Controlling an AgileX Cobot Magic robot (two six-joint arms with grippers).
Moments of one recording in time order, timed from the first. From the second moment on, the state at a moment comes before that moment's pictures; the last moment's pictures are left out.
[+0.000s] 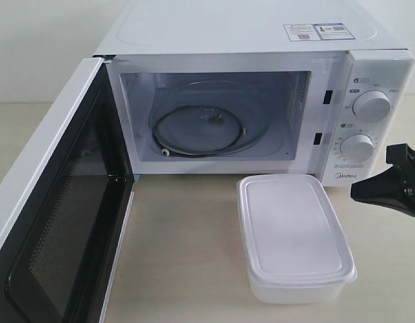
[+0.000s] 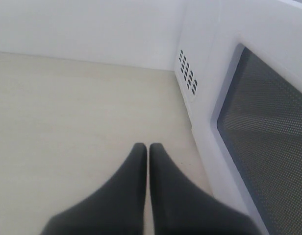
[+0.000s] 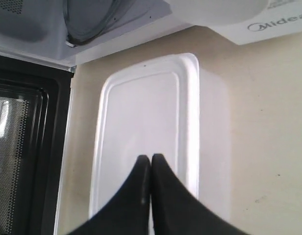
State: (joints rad) left arm -0.06 0.00 0.00 -0.17 0.29 0.02; right arm -0.40 1.61 -0.60 -1.74 -0.95 1.88
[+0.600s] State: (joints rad) left arm -0.06 0.00 0.00 -0.17 0.29 0.02; right arm -0.33 1.77 -0.72 -1.74 -1.08 1.88
